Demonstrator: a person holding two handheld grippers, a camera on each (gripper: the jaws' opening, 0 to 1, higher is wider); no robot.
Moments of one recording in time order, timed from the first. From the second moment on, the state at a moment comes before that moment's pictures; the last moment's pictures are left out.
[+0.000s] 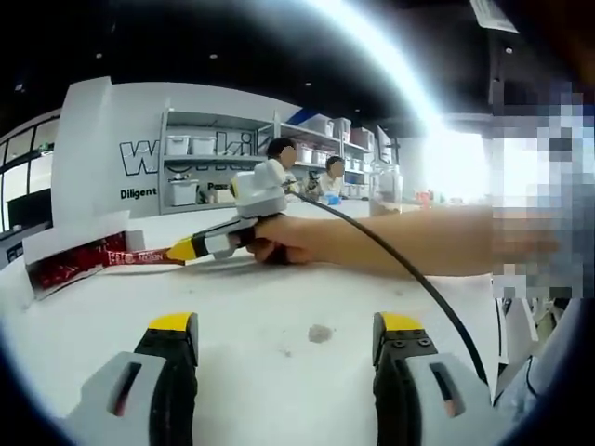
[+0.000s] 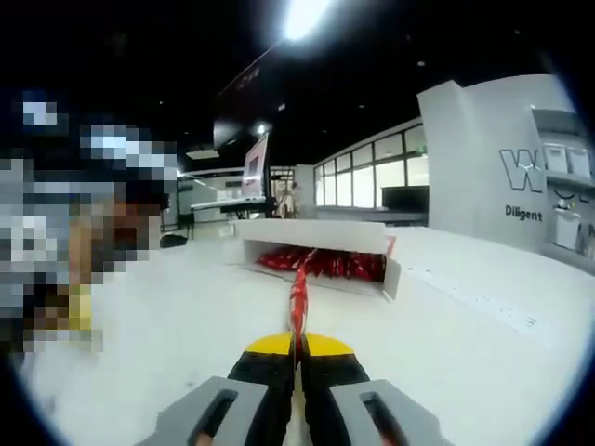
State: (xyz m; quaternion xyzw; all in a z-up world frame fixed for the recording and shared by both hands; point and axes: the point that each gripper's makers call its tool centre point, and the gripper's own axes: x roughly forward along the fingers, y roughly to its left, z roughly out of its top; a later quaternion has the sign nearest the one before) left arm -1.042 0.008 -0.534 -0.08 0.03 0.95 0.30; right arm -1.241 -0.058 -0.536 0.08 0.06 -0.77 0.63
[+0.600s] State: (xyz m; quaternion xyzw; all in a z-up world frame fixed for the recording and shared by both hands) left arm -1.034 0.019 -0.536 -0.08 0.03 0.95 0.29; right arm -1.236 -0.050 -0.538 0.08 0.06 -0.77 0.63
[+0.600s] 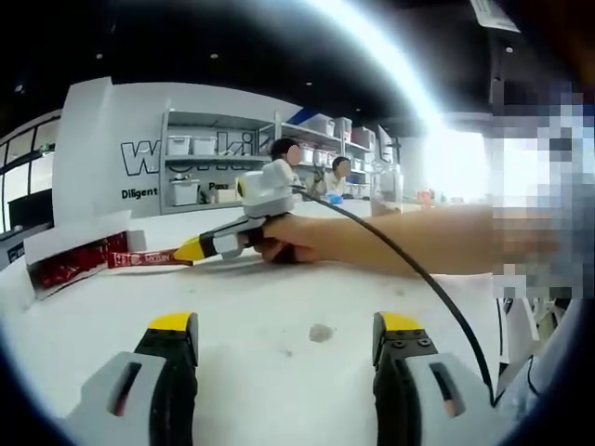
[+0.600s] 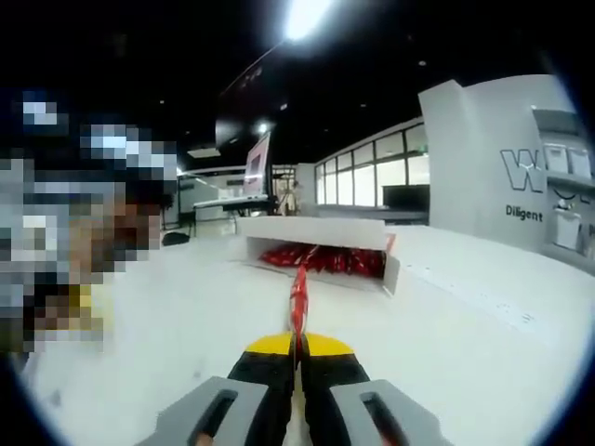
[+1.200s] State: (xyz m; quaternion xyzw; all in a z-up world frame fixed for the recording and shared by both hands) left arm -1.037 0.015 -0.536 -0.09 0.03 0.95 0.29; right arm -1.237 -0.046 -0.535 0.08 0.06 -0.77 0.63
